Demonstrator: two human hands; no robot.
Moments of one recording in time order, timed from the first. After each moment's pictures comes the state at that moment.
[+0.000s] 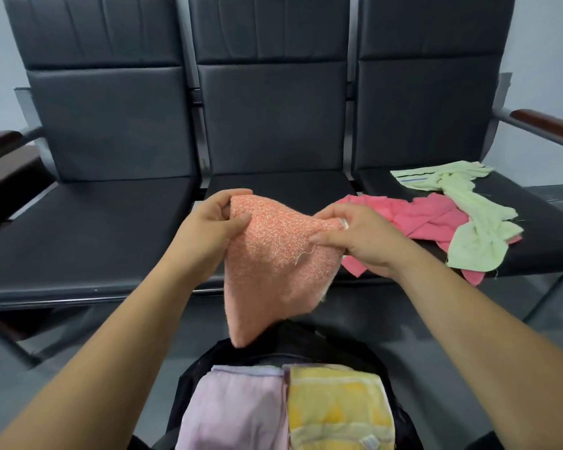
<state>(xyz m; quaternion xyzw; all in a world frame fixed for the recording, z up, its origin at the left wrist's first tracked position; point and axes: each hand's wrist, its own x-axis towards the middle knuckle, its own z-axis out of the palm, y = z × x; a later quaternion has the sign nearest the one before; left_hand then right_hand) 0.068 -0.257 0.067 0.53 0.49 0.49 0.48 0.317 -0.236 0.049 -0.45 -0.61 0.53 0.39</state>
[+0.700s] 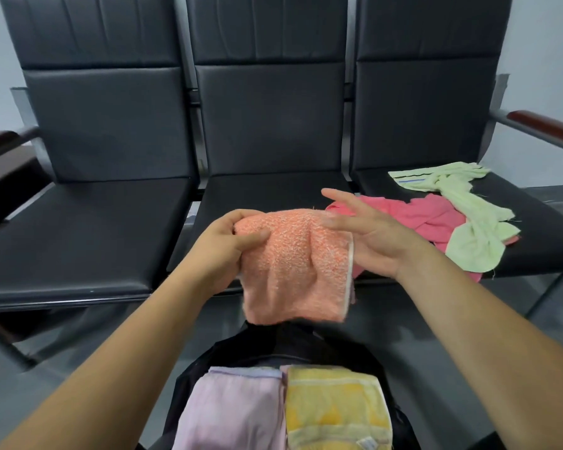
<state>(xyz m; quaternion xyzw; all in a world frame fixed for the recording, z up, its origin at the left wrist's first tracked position) 0.084 -0.257 0.047 0.46 0.48 0.47 0.59 0.331 -0.241 0.056 -0.36 -0.44 0.70 0.42</state>
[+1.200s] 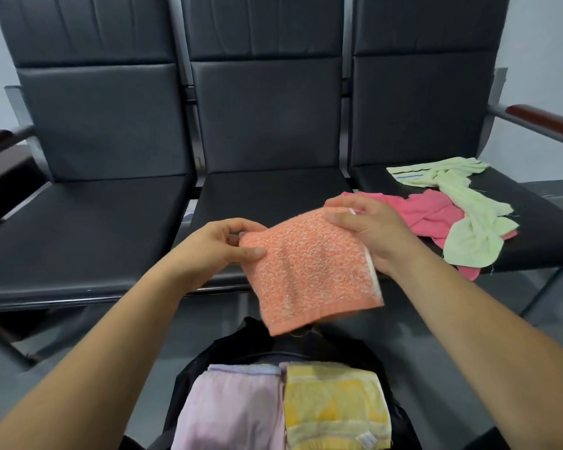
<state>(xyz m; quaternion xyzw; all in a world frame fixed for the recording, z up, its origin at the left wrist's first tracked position) 0.065 -0.252 0.045 0.59 0.48 0.34 0.56 0.331 -0.241 0.050 -0.48 -0.48 0.55 0.49</state>
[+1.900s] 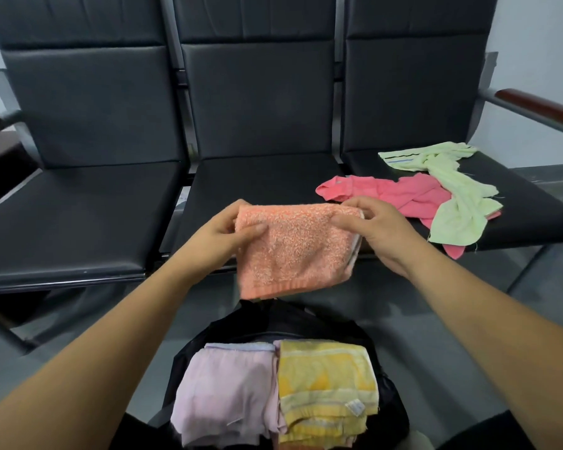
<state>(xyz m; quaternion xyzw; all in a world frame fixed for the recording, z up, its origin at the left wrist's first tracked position) 0.074 -0.269 0.021 0.65 0.45 0.36 0.49 0.358 -0.268 0.026 -0.52 -0.58 0.44 0.44</state>
